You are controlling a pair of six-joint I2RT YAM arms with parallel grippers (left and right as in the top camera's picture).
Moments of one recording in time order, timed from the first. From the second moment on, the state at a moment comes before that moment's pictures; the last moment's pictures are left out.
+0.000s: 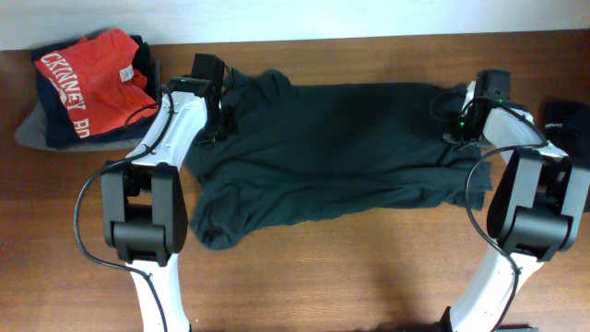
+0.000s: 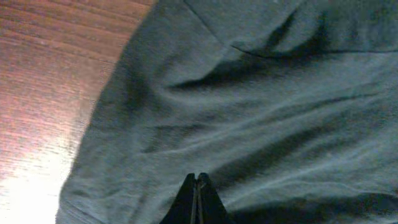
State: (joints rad) left arm -0.15 2.20 1.77 -0.90 -0.06 -0.34; right arm -0.26 2.15 1.49 -0.54 0.02 0.05
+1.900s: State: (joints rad) left arm 0.00 2.34 1.81 -0.60 -0.04 -0.07; right arm -0.26 2.21 1.97 -1.24 -0.04 0.11
